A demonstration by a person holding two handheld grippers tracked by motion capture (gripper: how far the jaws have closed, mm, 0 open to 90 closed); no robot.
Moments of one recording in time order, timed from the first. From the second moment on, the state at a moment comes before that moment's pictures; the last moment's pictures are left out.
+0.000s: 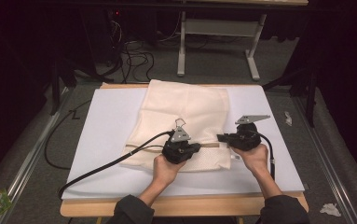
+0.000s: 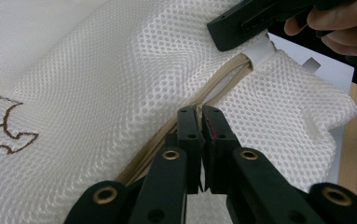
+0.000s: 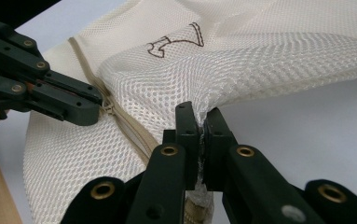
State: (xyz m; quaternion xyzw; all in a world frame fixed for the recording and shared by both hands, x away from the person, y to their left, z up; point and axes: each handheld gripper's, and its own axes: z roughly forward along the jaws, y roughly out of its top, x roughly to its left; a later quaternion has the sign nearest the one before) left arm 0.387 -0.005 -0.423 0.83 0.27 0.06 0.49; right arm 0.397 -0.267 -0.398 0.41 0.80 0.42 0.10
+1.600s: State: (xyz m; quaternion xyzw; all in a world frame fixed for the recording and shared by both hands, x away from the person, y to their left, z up) left arm 0.388 0.029 -0.417 0.82 0.29 0.09 0.49; right arm 0.399 -0.273 -0.396 0.42 0.80 0.42 0.10
